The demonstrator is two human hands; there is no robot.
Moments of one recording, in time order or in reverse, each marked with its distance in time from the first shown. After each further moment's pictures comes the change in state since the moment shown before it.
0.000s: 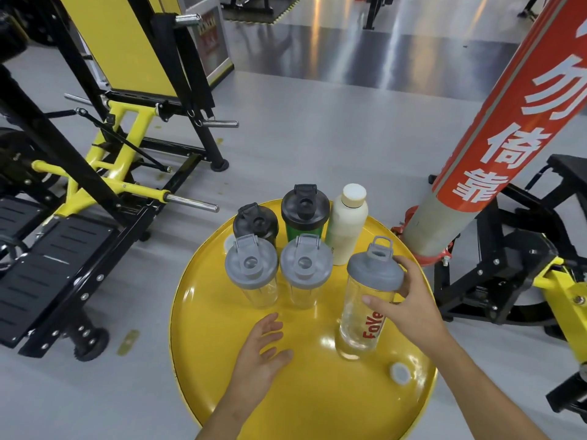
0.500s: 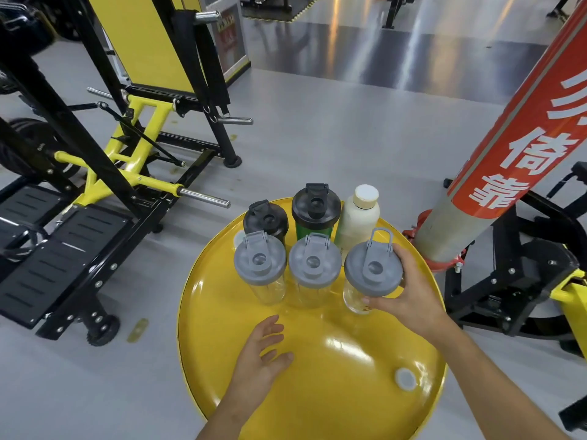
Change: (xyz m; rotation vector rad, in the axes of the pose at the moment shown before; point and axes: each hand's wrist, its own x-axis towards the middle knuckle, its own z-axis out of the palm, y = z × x) left_hand -0.008 -0.005 -0.002 -0.020 0.048 -0.011; right_hand 0.028 -0.010 0.000 -0.079 -0.171 -0.222
